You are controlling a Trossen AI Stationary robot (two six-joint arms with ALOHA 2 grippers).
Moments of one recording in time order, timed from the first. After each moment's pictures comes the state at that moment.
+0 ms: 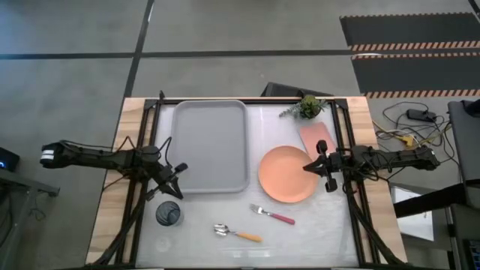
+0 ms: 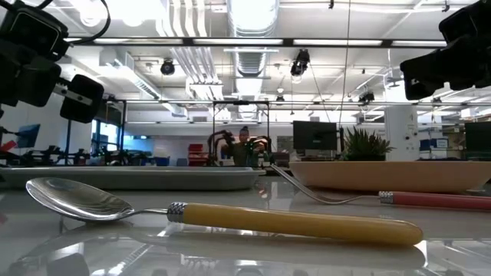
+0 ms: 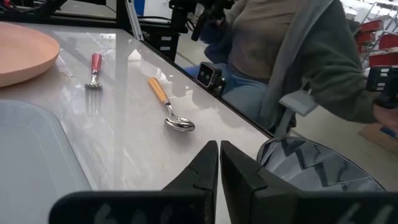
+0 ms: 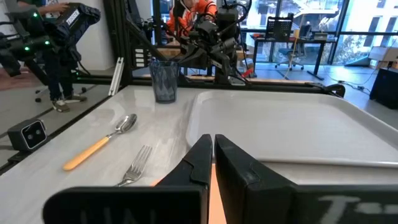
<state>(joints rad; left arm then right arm) 0.01 0.49 0.01 0.17 0.75 -0.05 0.09 0.09 0.01 0.01 -0.05 -0.02</state>
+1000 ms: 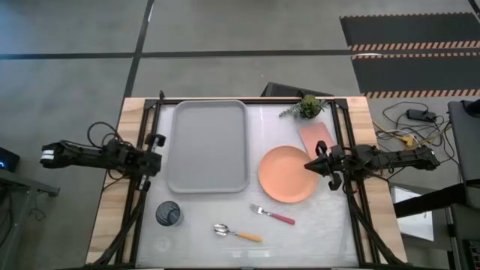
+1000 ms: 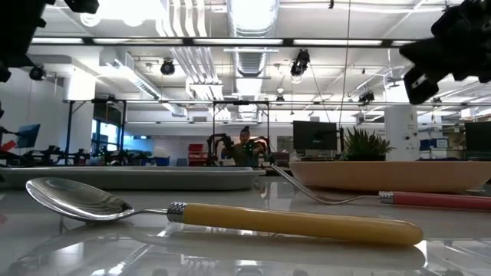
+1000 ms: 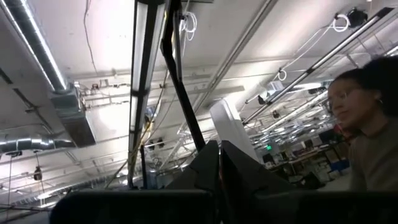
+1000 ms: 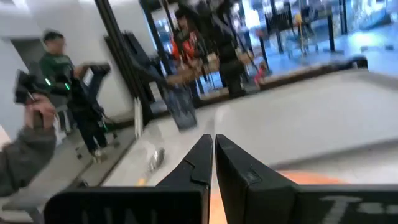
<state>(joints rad) 0.01 0.49 0.01 1.22 0.47 0.03 0.09 0.09 0.01 0.13 -0.05 0.30</state>
